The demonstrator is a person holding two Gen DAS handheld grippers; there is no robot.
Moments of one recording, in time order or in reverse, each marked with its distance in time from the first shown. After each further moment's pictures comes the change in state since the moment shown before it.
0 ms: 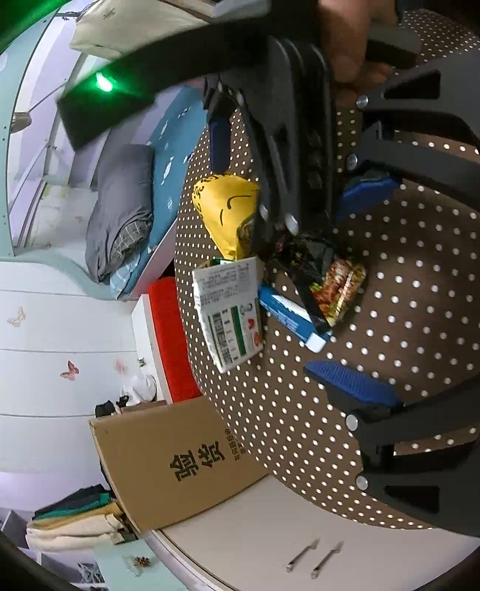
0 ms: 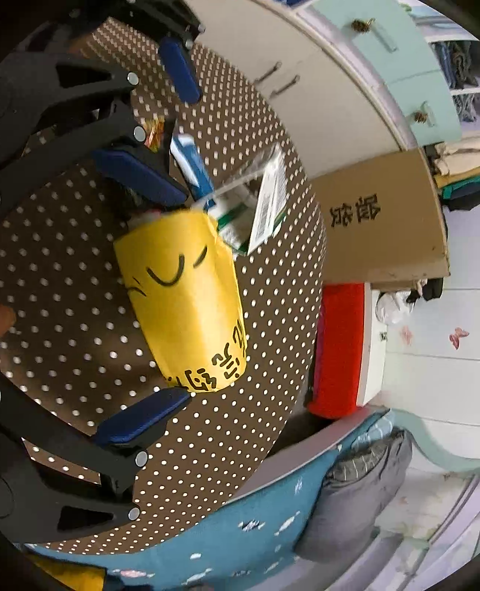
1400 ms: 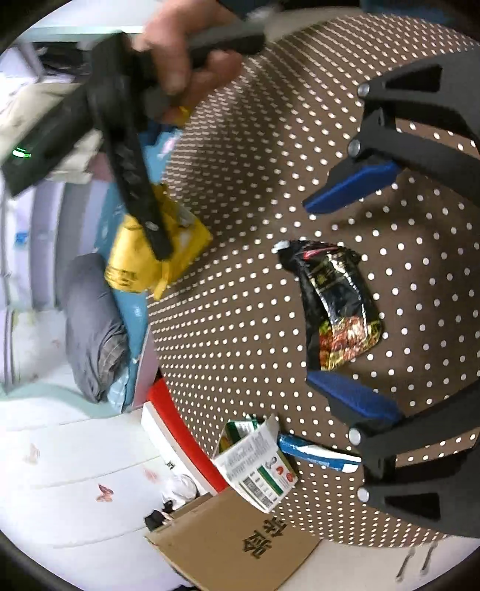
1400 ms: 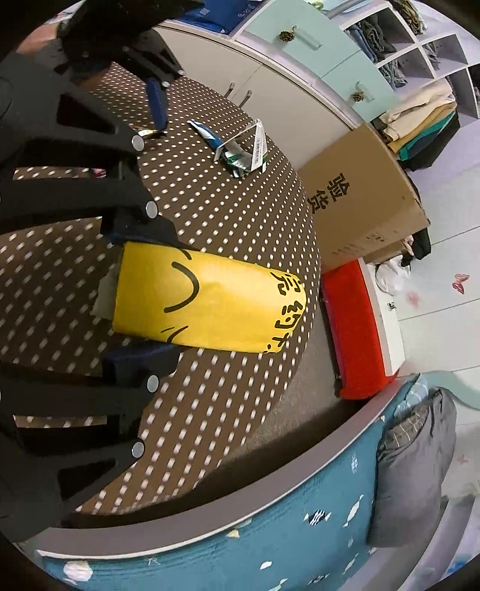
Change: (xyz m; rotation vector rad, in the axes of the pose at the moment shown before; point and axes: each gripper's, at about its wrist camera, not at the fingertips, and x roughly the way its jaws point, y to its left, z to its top) left arm -0.004 -0.096 -0.016 0.404 0.087 -0.224; right arm -0.065 -0.145 -0.039 0.246 0.006 0.148
